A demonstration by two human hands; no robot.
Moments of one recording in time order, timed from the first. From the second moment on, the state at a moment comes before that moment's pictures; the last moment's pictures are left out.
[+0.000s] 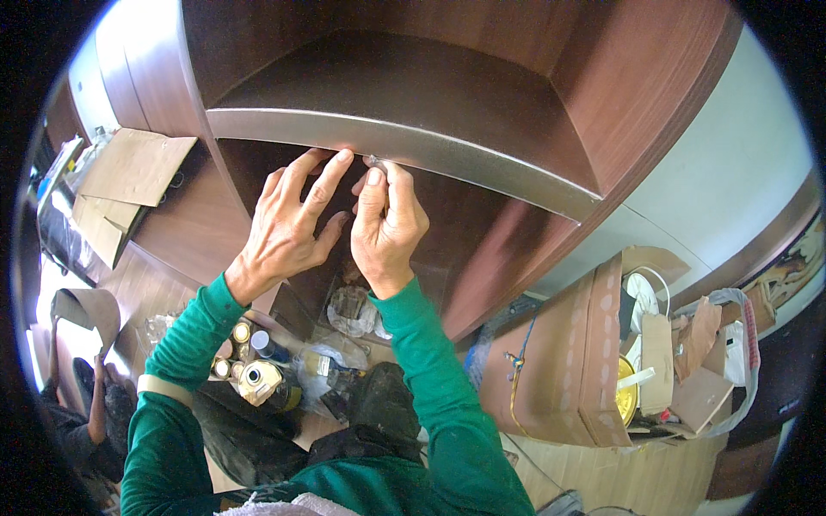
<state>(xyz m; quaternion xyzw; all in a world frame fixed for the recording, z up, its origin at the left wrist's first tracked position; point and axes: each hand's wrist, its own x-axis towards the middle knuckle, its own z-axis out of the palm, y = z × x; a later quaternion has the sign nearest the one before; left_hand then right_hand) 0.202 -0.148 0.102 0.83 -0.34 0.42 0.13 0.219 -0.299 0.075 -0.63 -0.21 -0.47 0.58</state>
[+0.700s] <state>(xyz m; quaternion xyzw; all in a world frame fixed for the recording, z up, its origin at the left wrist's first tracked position) 0.197 -0.135 0.103 0.84 -0.33 0.41 0.13 0.209 -0.295 0.062 -0.57 -0.22 -0.44 0.66</state>
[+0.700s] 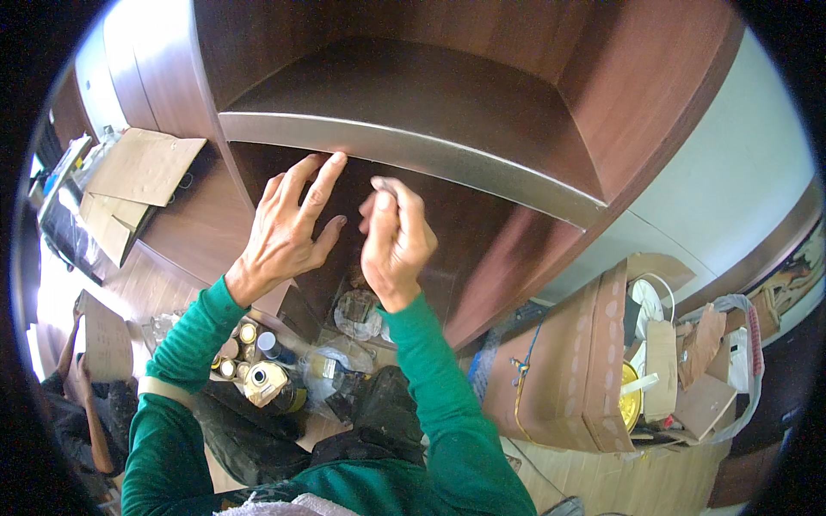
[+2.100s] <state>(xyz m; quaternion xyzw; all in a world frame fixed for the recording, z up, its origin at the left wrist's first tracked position) 0.200 -0.225 0.119 0.80 -0.43 0.42 0.08 0.194 -0.393 0.075 -0.52 -0.12 -0.53 0.67</state>
